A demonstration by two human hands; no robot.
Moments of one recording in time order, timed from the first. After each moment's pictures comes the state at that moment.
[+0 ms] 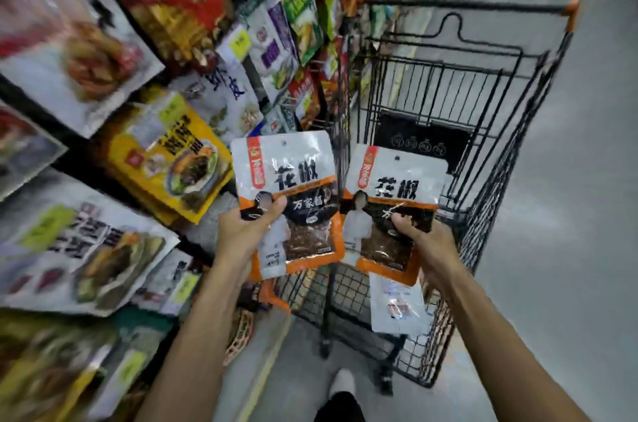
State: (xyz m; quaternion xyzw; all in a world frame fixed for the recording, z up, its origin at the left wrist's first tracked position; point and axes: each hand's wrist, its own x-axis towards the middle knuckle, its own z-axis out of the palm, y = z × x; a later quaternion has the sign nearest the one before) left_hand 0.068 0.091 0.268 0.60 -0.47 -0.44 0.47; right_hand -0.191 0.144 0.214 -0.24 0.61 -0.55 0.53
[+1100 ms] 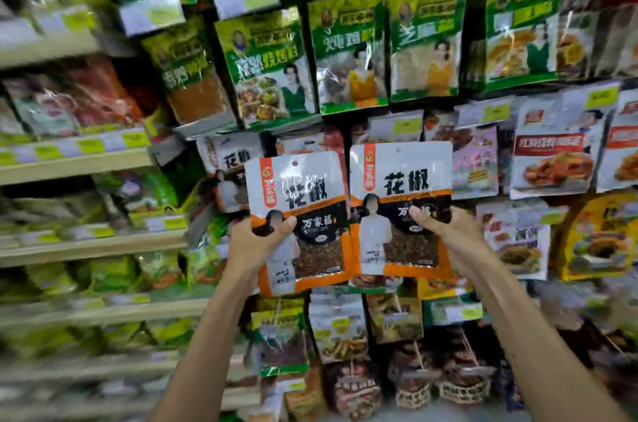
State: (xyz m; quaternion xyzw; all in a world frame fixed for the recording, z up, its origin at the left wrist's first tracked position) left_hand 0.424 0.638 0.477 0.70 -0.27 -0.03 0.66; right_hand 0.238 0.393 0.472 -0.66 0.20 -0.33 0.65
